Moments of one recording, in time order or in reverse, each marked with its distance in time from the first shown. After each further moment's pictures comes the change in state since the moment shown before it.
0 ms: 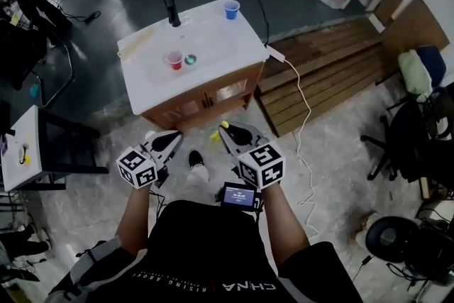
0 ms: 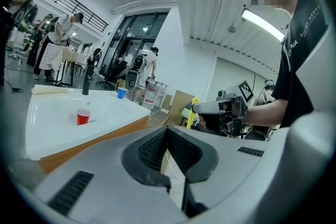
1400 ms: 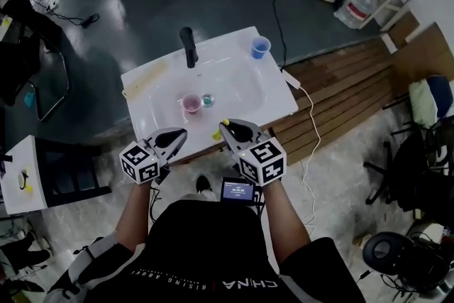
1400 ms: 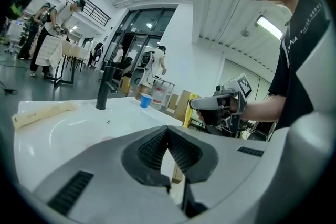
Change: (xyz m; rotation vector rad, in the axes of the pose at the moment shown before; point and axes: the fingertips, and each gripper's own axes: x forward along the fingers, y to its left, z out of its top) left arm 0.072 0.231 0.082 -0.032 0.035 -0.019; right arm 0.222 -0.101 0.107 -0.029 0.065 0.018
